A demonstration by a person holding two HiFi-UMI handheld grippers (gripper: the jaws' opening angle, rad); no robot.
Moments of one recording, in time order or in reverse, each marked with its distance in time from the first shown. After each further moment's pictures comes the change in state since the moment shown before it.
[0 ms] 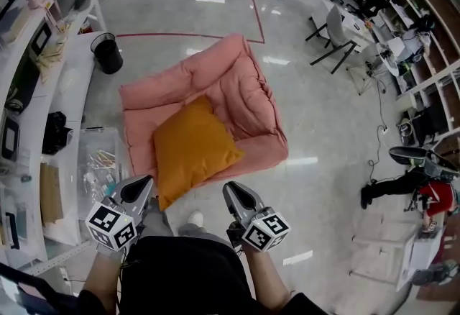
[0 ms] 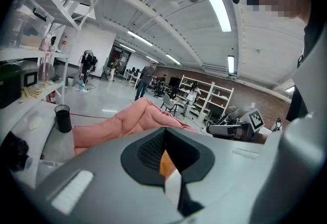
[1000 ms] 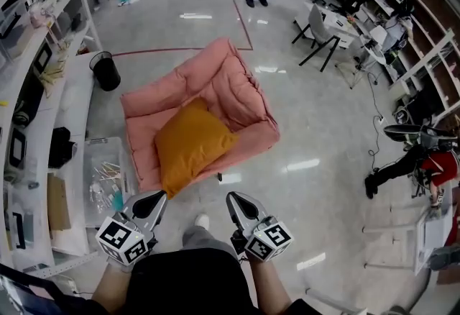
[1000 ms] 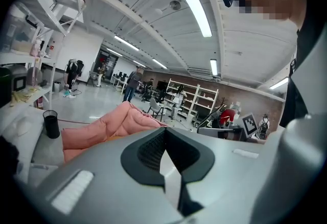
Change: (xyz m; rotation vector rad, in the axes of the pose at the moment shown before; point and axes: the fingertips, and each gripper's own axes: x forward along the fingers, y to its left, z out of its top) left arm -0.064 -0.104 -0.018 0.072 -0.051 -0.129; right arm -0.093 0.063 -0.026 -0.106 -0.111 -0.004
